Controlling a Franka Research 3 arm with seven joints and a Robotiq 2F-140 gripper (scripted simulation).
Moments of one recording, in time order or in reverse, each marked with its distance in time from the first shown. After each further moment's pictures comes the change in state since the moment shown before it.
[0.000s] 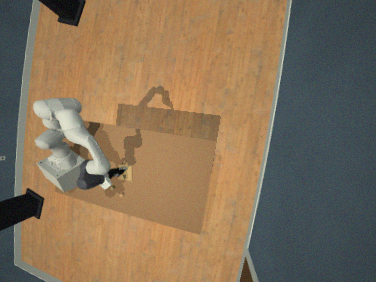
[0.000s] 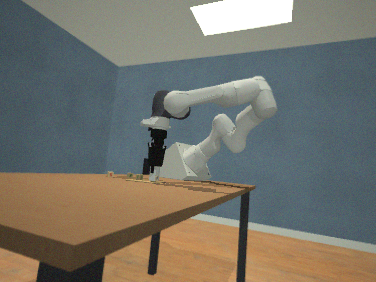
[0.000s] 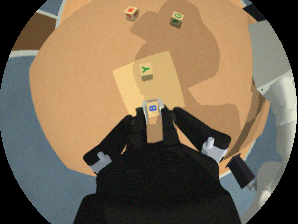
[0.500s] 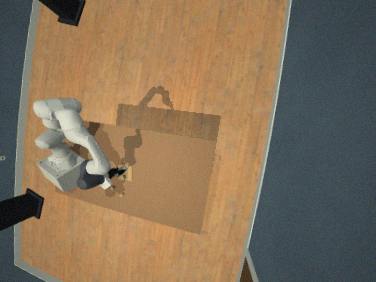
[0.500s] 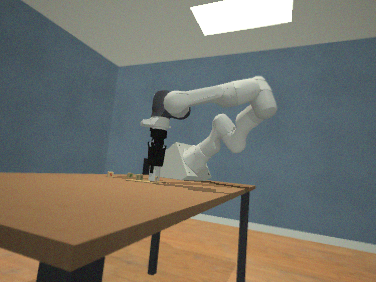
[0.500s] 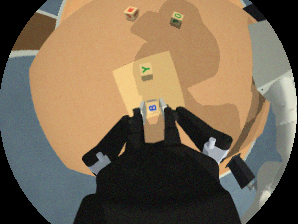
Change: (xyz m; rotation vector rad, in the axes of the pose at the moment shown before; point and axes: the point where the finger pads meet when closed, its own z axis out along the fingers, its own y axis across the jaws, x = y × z) arm 0.000 0.000 0.000 0.000 0.000 0.000
